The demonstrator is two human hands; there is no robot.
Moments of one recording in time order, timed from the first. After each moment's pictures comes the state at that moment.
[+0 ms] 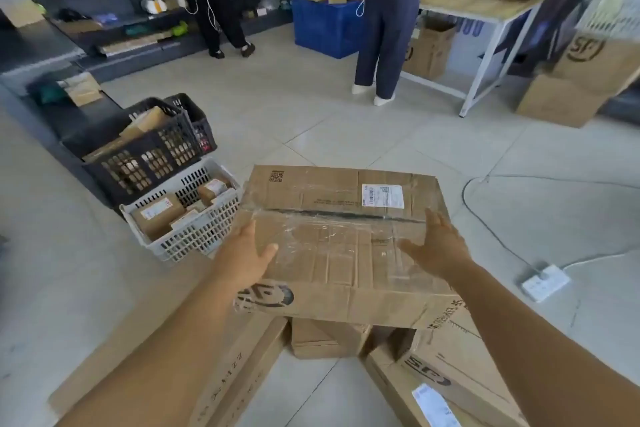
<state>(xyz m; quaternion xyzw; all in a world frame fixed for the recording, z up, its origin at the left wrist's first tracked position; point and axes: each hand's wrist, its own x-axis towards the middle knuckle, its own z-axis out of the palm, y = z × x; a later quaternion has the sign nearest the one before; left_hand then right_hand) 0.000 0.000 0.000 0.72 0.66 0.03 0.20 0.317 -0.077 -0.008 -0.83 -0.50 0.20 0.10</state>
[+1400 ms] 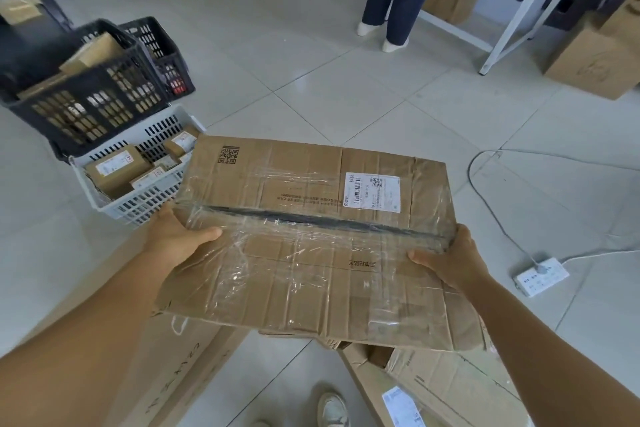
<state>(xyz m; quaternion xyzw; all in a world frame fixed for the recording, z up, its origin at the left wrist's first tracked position) 0.001 0.127 -0.097 0.49 0.80 0.14 0.32 0.423 0.000 -0.109 -0.86 -0.33 0.34 0.19</state>
